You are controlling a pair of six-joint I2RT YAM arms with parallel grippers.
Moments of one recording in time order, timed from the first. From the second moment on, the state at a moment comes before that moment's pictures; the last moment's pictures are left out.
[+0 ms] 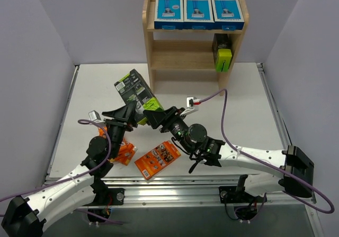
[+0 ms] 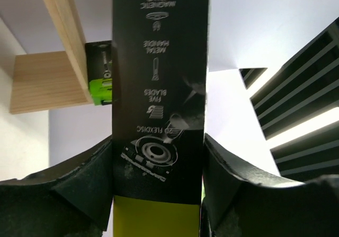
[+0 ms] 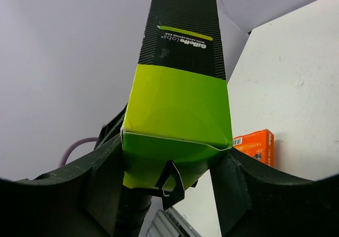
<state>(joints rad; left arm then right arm) -0.74 0.76 0.34 0.74 -0.47 -1.54 1.14 1.28 0.78 0.68 0.48 0.86</state>
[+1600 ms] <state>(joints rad) -0.57 0.57 0.75 -0.15 -0.25 -0.46 0.85 0.96 0.92 0.21 0.70 0.40</state>
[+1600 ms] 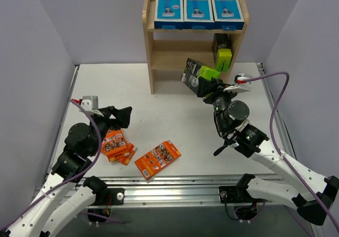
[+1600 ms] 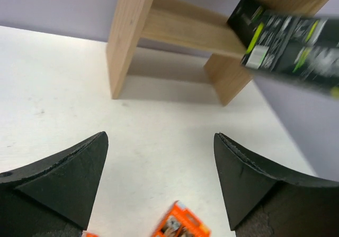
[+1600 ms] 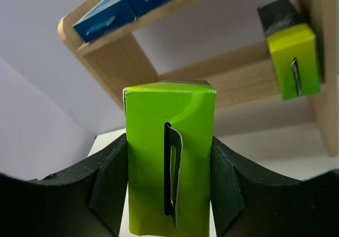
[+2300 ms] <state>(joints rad) -0.56 0.66 0.75 -0.19 -0.09 -0.24 0.53 1.33 1.12 0.26 0.42 0.22</state>
